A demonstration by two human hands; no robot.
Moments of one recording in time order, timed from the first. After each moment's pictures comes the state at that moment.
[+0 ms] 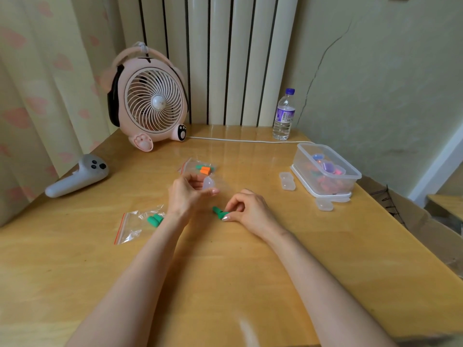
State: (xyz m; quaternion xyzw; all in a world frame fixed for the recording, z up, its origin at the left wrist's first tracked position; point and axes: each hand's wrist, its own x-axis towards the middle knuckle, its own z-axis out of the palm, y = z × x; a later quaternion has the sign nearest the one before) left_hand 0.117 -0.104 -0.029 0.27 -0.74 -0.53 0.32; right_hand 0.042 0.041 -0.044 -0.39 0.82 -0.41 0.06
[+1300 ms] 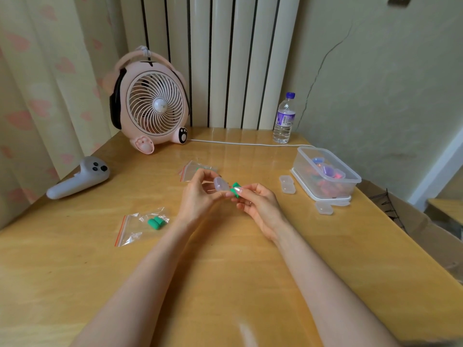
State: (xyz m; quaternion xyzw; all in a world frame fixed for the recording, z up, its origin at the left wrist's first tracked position) left_hand 0.113 -0.086 -0.029 0.13 -0.77 -0.52 0.34; right_hand 0.041 0.045 -0.025 -0.20 0.53 -0.78 0.27
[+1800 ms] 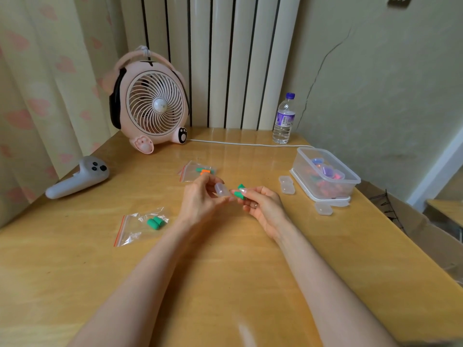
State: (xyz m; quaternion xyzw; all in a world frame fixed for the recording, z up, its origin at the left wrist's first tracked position) left_hand 0.112 -0.087 -0.032 0.11 -0.83 -0.43 0.35; right_hand 0.037 0.050 -0.024 -0.15 0.55 -0.78 0.27
